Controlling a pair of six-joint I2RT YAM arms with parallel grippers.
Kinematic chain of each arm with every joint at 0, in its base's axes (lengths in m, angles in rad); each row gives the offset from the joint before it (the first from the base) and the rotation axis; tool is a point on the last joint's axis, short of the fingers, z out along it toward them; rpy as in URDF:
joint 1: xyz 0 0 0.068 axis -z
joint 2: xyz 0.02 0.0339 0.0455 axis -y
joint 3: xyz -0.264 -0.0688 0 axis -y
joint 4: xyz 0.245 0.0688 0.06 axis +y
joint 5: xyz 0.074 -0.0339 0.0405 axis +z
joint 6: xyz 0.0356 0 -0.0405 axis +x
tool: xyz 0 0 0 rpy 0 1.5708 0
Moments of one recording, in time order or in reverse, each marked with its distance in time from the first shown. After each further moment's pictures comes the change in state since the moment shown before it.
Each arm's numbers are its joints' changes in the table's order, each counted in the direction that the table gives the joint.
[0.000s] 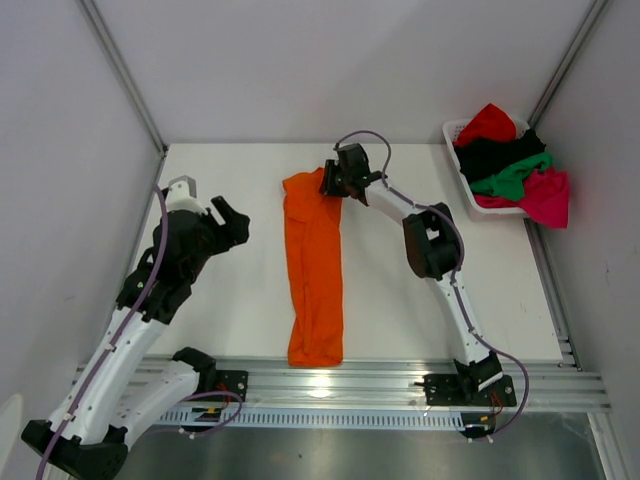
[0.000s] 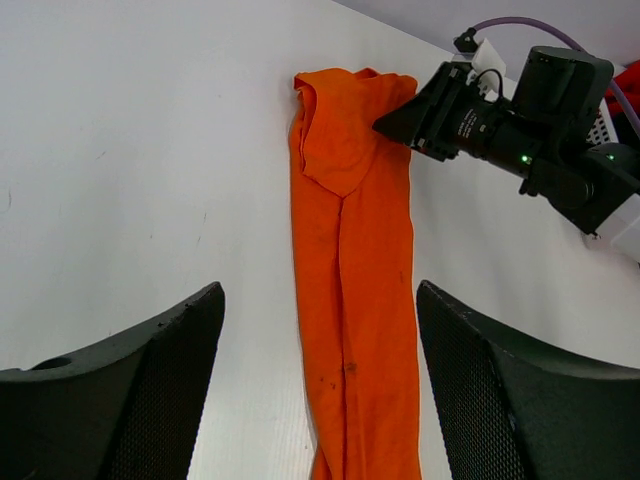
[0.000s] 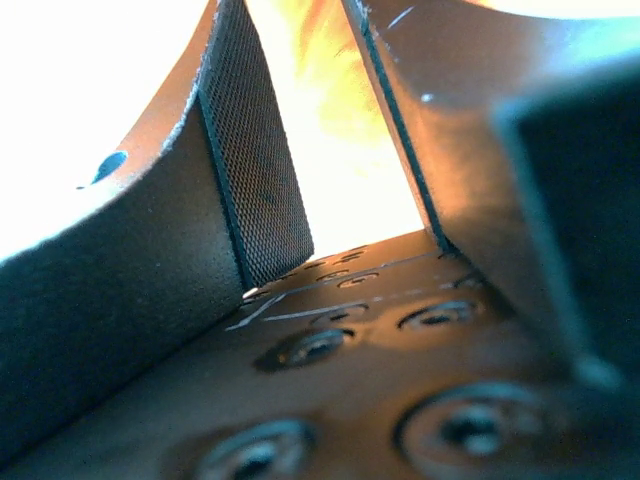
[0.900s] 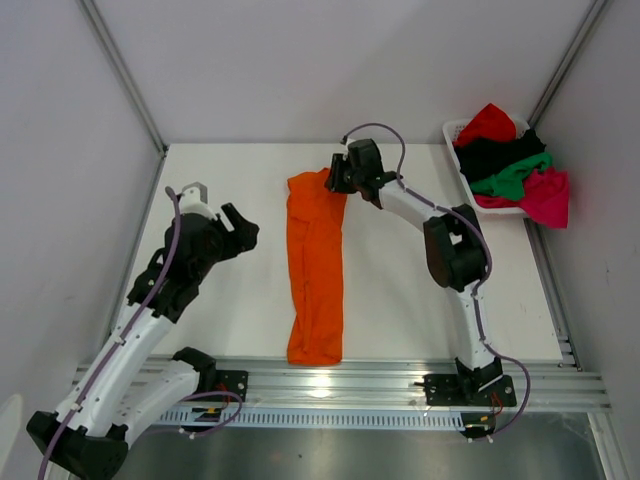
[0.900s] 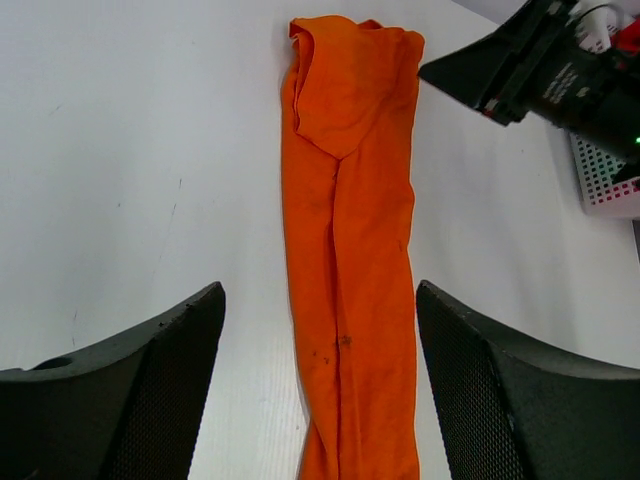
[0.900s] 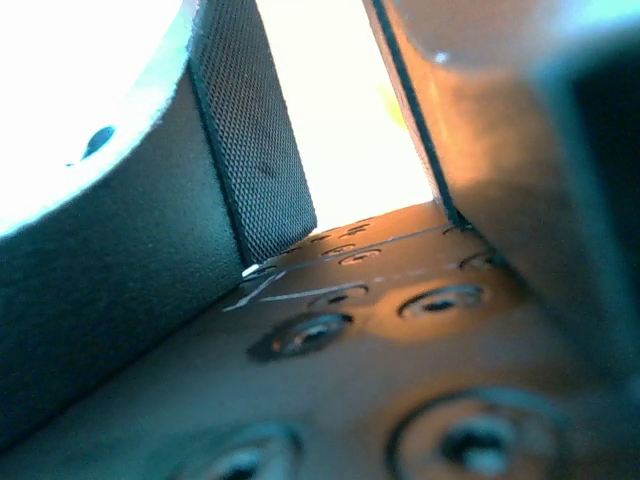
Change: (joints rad) left arm 0.000 -0.014 -0.077 -0.036 -0.066 -0.034; right arm 0.003 0.266 -0.295 -0.103 -0.004 -0.026
